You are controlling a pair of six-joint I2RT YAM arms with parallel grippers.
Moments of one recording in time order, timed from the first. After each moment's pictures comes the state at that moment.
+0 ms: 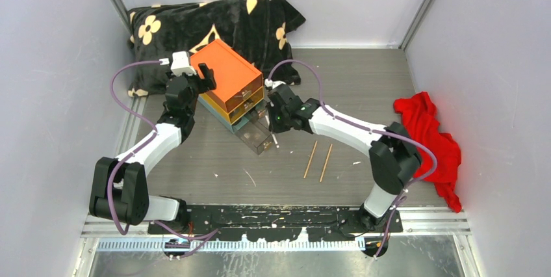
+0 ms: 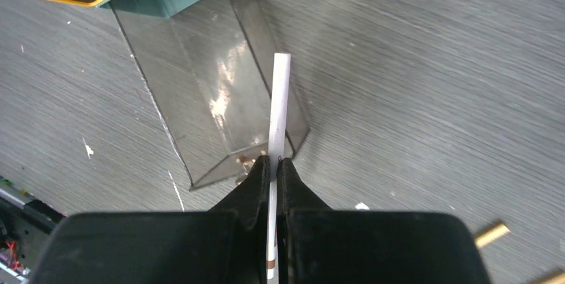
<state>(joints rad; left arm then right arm) -0.21 1.36 0.78 0.50 -0.20 -0.18 0.79 1.66 1.25 -0.45 0.08 0.45</state>
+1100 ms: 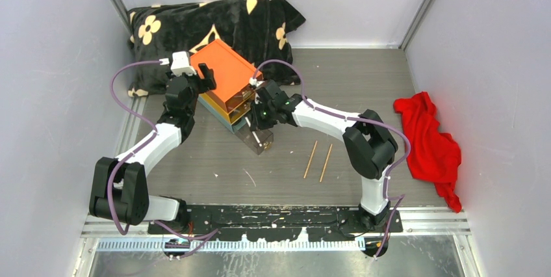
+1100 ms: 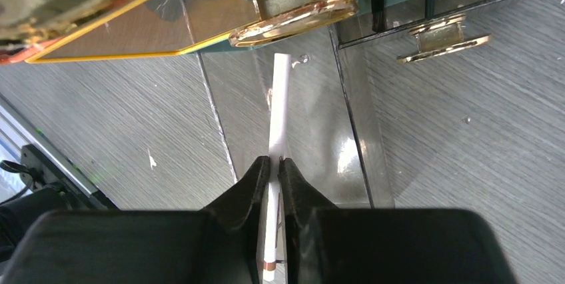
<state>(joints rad) -0.21 1.36 0.78 0.50 -0.20 -0.18 0.79 1.90 1.40 -0.33 -0.17 0.47</state>
